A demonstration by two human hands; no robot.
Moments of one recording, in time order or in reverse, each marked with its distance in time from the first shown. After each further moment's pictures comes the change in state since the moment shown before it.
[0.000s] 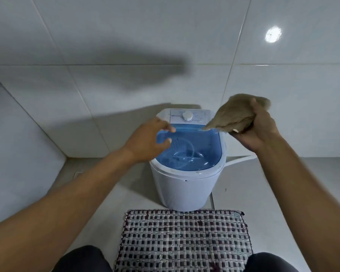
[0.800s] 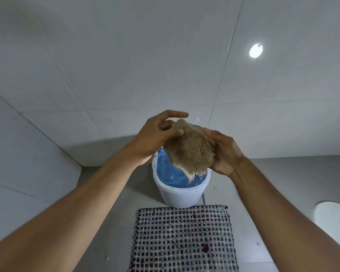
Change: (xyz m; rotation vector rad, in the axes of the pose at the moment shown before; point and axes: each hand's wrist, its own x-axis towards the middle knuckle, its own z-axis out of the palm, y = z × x) left_hand 0.056 0.170 -0.201 -0.864 -0.161 -0.251; right_hand -0.131 -0.111 0.148 -0.021 -0.681 0.395
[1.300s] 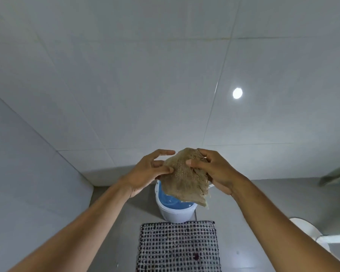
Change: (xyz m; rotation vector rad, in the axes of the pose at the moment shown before) left_hand -0.067 0.218 -0.036 -0.093 -0.084 -0.275; right_hand -0.070 -0.162 0.204 -0.666 0.413 -0.024
